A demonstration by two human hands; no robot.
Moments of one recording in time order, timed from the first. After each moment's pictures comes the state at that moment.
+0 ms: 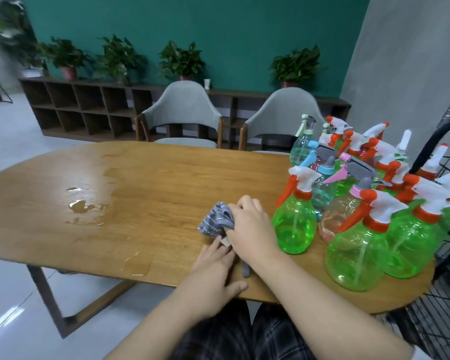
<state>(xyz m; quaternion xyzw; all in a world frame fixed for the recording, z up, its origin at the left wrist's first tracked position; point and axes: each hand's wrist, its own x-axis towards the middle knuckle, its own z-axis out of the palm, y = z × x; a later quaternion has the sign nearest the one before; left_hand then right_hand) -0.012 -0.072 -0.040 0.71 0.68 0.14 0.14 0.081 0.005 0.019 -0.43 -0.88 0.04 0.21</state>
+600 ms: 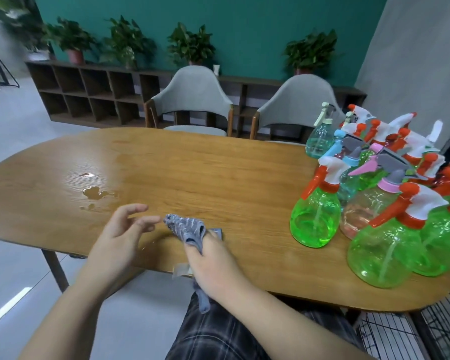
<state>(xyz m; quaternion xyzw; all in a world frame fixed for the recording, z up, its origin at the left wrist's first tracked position) -0.130 -0.133 -0.004 0.36 0.67 0.60 0.23 0.017 -0.065 -0.019 -0.36 -0.82 0.38 0.23</state>
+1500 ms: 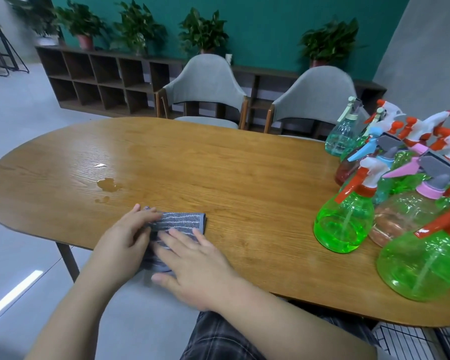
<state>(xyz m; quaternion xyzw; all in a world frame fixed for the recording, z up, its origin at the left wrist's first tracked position) -0.173 -0.143 -0.024 0.49 0.76 0.41 0.10 -0.032 -0.066 -0.039 -0.18 -0.98 0.07 -0.01</state>
